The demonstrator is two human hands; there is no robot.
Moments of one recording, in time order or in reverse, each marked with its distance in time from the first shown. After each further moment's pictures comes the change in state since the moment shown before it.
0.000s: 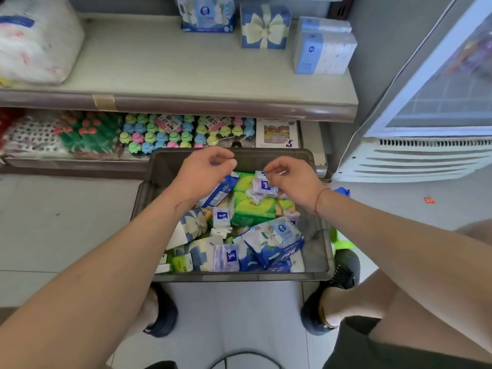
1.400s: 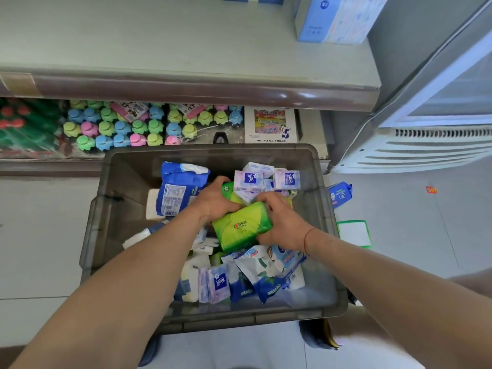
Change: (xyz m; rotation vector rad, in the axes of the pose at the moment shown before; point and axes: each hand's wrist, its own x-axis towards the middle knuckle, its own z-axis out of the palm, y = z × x) left_hand 0.119 -0.134 0.092 0.337 -0.361 -0.336; right_hand 0.040 0.116 0.047 -0.179 -0.308 0.108
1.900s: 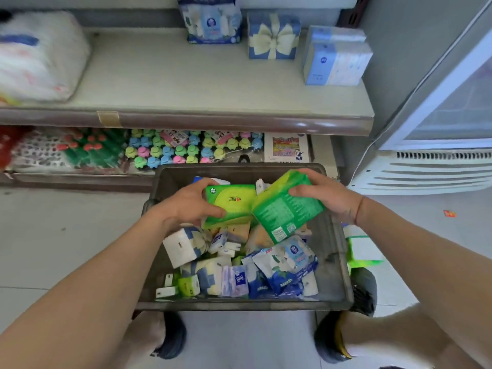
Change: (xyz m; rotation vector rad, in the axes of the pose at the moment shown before) left_hand -0.120 -0.002 -0.095 -0.070 0.011 0.041; right_hand -0.042 -0.064 -0.092 0.482 -0.046 -0.001
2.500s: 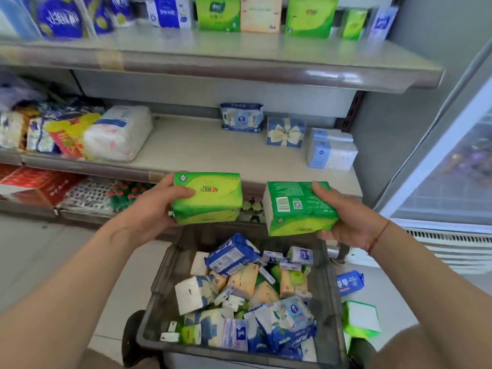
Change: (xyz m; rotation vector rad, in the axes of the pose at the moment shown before) left_hand -0.161 0.062 -0.096 -0.816 0.227 0.350; right_hand -0.073 -0.131 -0.004 0.305 -0.002 -0.010
